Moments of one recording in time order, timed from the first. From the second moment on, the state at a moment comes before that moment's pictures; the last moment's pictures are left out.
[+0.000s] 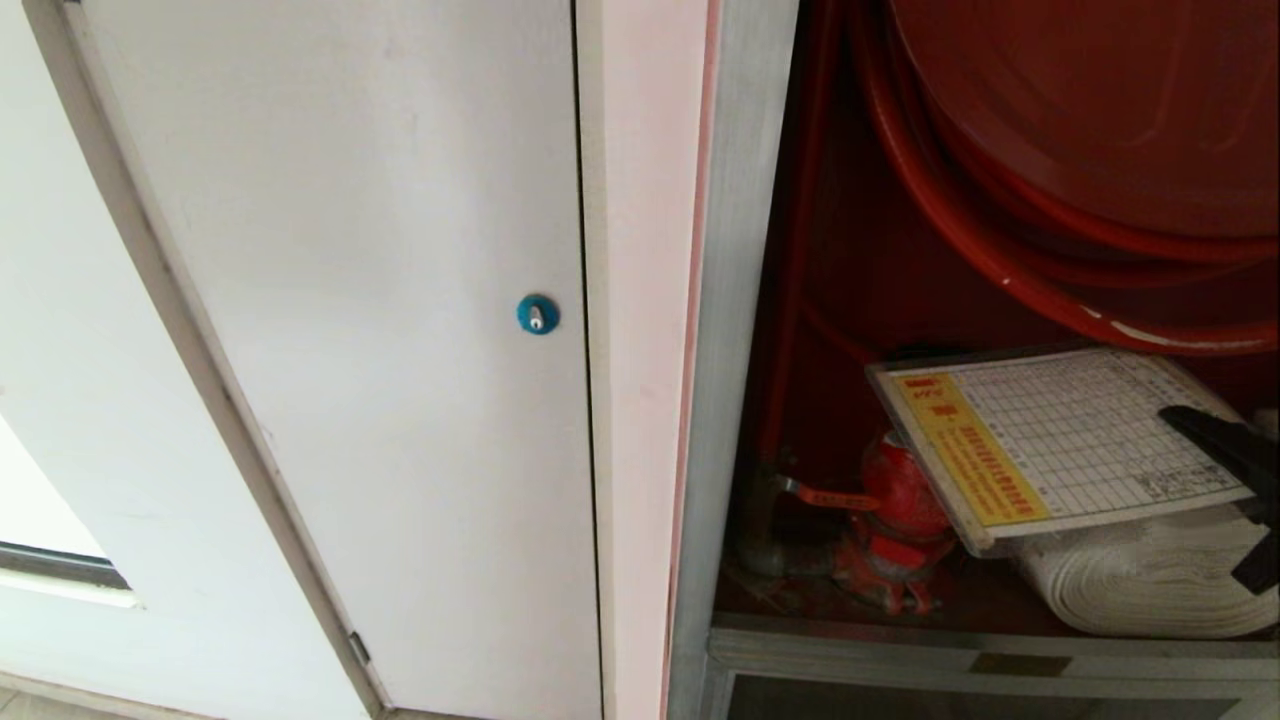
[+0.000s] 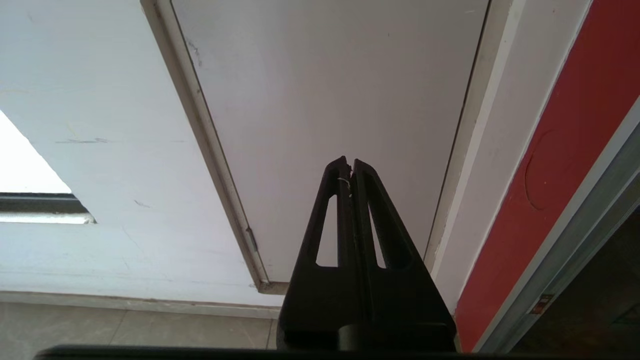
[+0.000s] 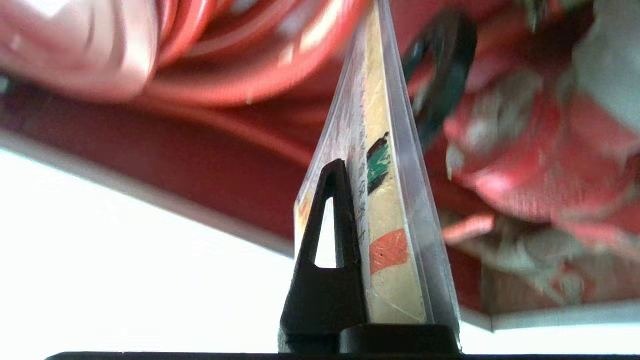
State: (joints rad) left arm -0.01 0.00 0.00 0.01 -0.03 0.05; right arm -0.16 1.10 -0.20 -1.05 0.42 1.18
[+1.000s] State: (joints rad) left arm -0.01 0.00 0.00 0.01 -0.03 0.05; right arm -0.16 0.84 -0.23 -0.80 0.70 0.55
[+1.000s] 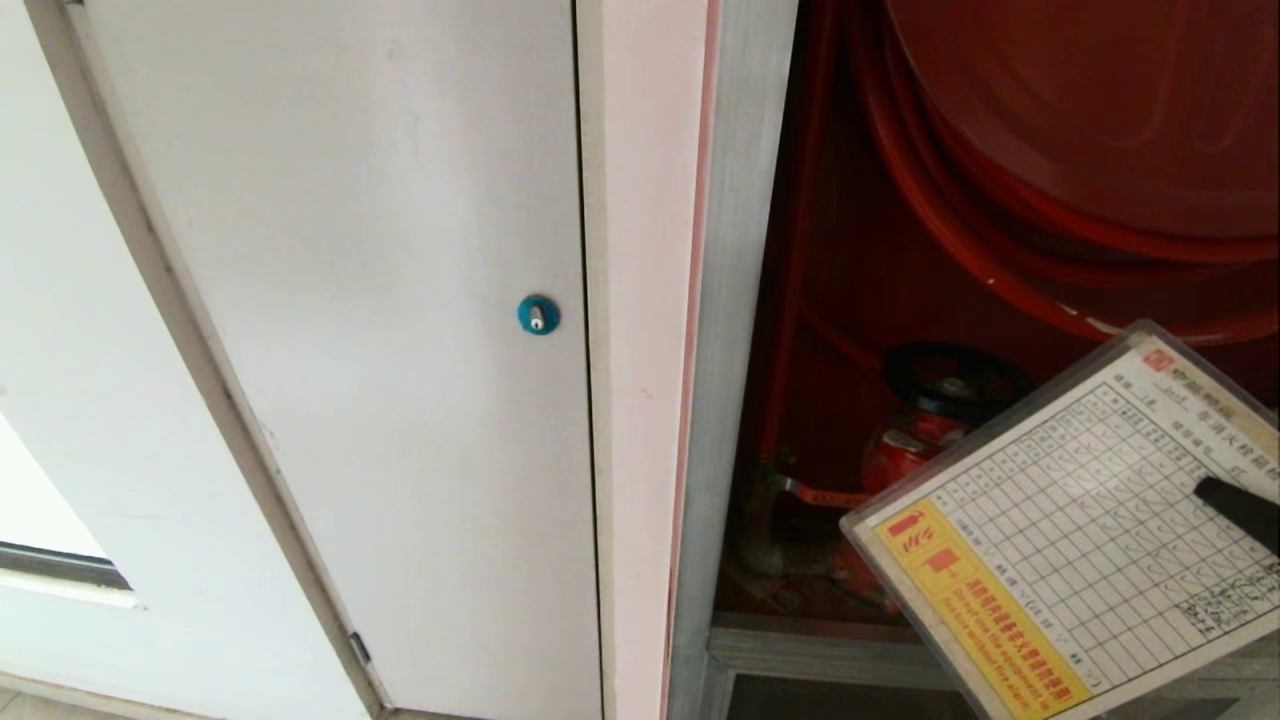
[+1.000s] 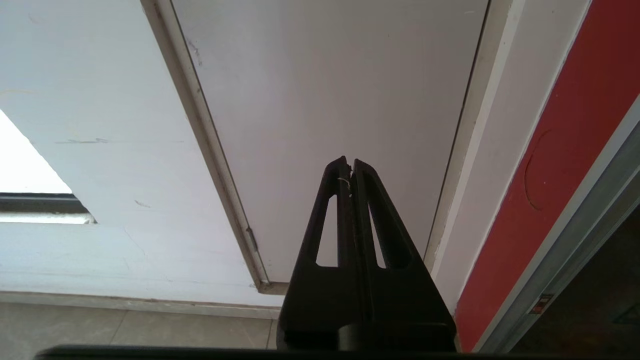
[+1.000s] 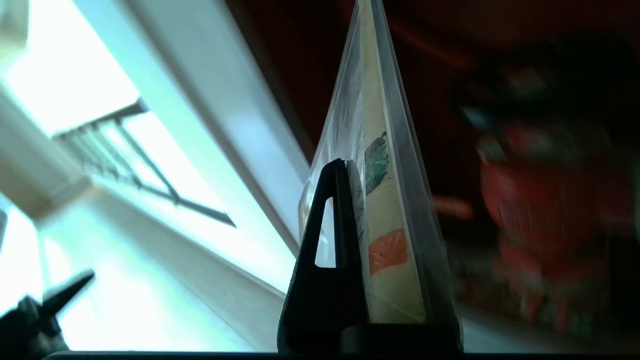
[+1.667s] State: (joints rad) left arm -0.01 0.00 0.00 0.01 -0.03 0.05; right arm 0.22 1.06 -0.52 -0.80 0.89 0.14
